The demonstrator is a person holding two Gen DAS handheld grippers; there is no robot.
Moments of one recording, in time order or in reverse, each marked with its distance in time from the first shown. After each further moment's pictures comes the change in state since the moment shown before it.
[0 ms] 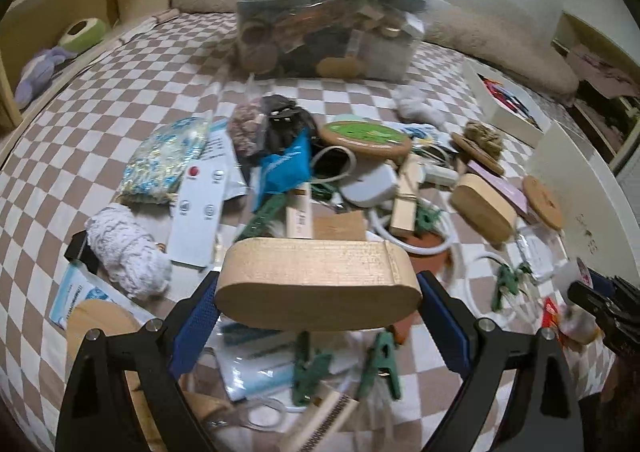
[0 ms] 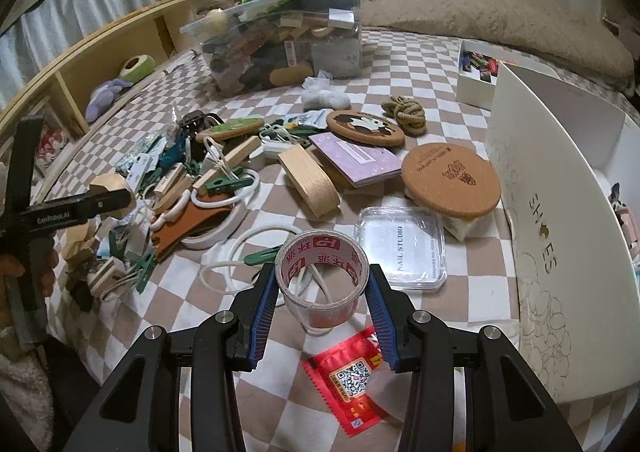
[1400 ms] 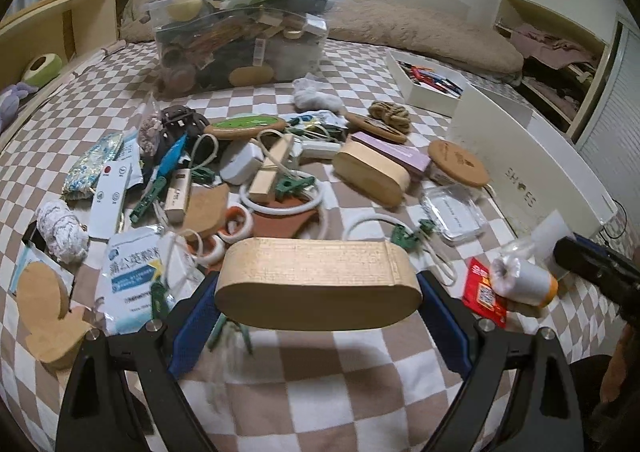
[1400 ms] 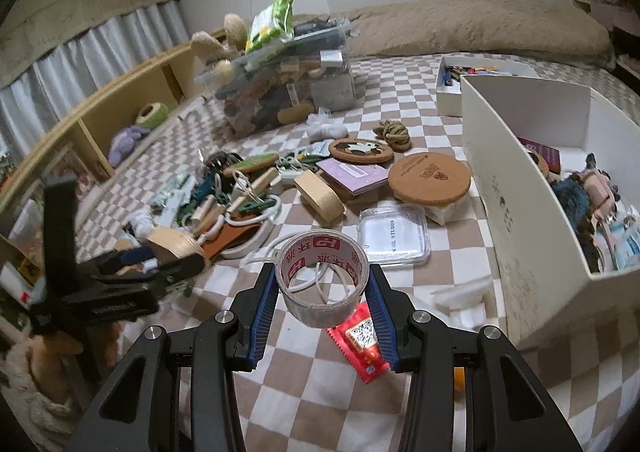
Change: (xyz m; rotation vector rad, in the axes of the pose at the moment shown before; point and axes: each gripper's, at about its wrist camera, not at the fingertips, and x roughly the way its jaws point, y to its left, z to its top) left arm -0.025 -0.093 -0.049 0.105 -0.065 -0.116; right arm -0.067 -0.012 -0.029 0.128 -0.138 0.077
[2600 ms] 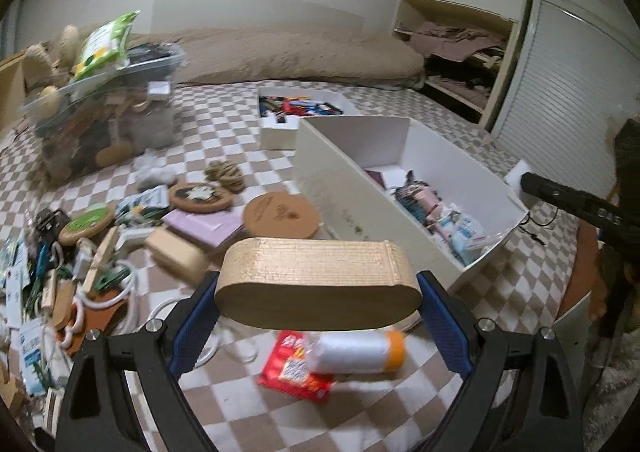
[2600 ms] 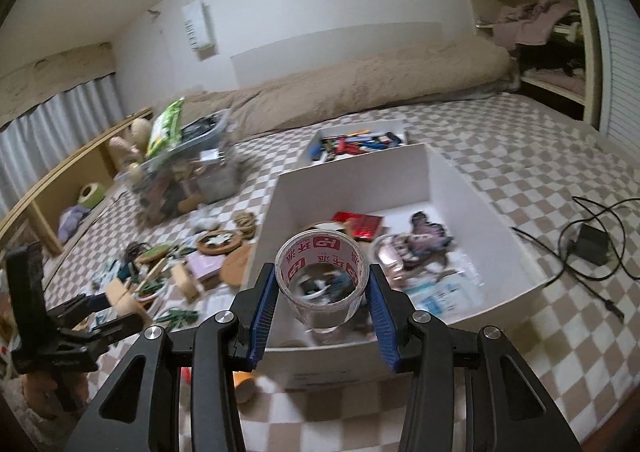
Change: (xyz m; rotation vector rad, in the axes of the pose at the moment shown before) left arm -0.013 -0.163 0.048 0.186 -0.105 -0.245; right arm -0.119 -0.162 0.045 0.105 -0.195 -0.241
